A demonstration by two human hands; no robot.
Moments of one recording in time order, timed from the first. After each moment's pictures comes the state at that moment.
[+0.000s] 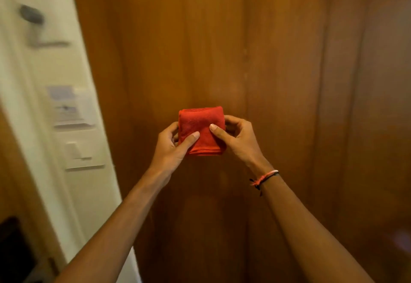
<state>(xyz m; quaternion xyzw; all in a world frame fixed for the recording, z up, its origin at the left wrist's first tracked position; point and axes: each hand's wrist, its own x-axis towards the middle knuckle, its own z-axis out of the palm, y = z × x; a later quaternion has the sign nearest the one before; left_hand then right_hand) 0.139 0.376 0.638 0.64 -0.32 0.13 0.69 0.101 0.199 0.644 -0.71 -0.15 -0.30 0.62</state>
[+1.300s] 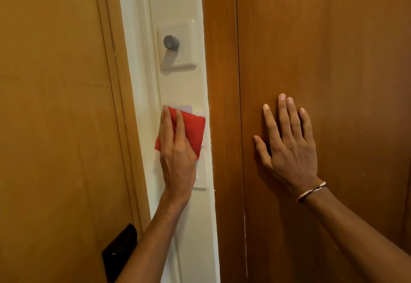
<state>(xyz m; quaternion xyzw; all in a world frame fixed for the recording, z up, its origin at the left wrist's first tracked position) 0.210 0.573 0.663 0.76 -0.03 0.61 0.21 0.249 0.331 0.656 -0.75 -0.08 -0.66 -0.06</state>
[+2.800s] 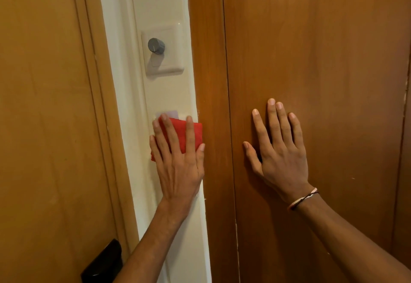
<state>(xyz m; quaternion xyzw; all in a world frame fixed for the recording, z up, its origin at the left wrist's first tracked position) 0.246 0.566 0.647 0.79 0.01 0.62 0.03 0.251 0.332 0.655 -0.75 -0.07 -0.66 -0.06</state>
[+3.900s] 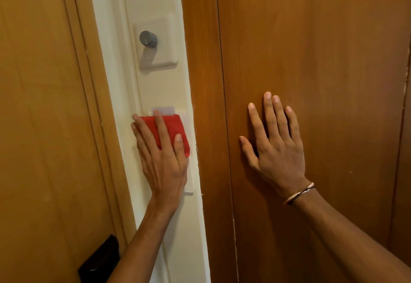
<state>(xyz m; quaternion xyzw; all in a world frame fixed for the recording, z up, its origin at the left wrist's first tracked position) 0.242 0.577 0.648 0.77 0.04 0.61 0.17 0.253 0.332 0.655 -0.74 -0.08 -0.67 -0.06</state>
